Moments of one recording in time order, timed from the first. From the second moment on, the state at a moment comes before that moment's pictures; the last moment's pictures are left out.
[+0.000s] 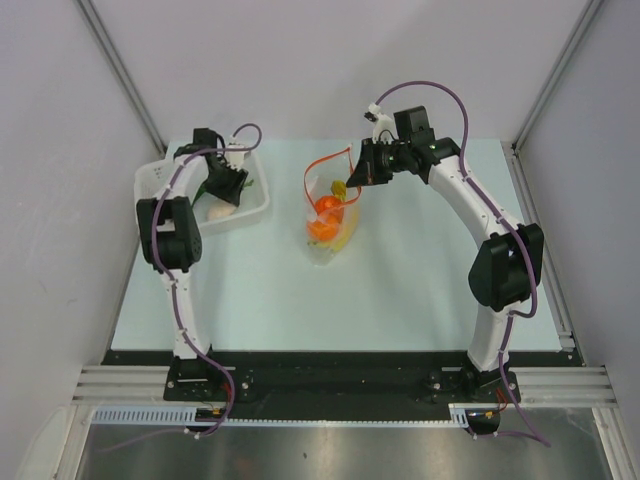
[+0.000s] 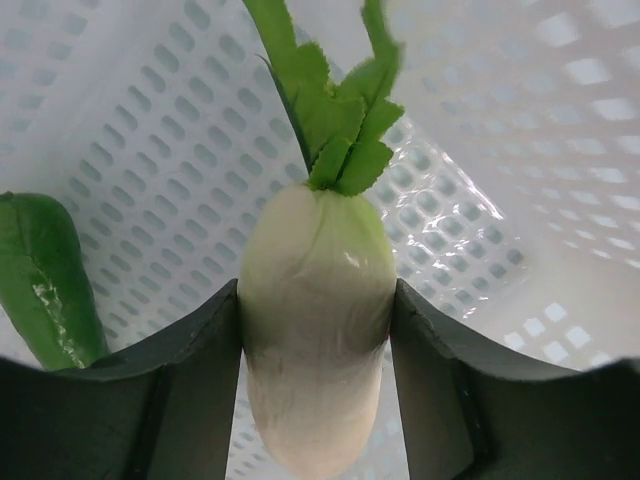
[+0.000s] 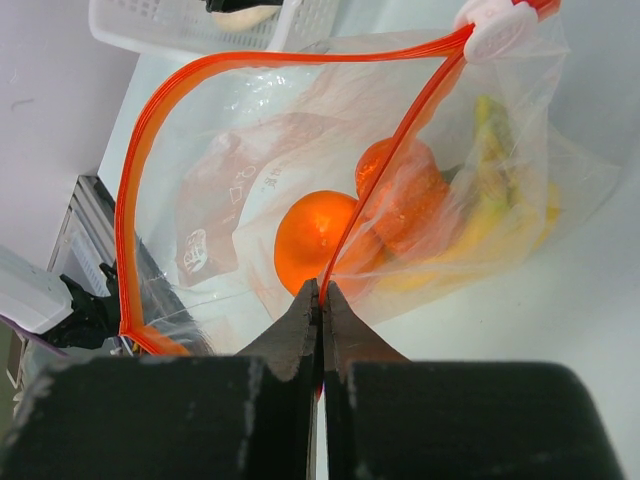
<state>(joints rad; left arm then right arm) 0.04 2.29 1.96 -0.82 0.20 0.51 0.37 1.90 1.85 -0.65 -0.63 0.23</state>
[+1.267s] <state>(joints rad) -0.54 1.70 1.57 -0.32 0.21 -0.18 0.38 1.90 1.85 -0.65 -0.63 0.26</state>
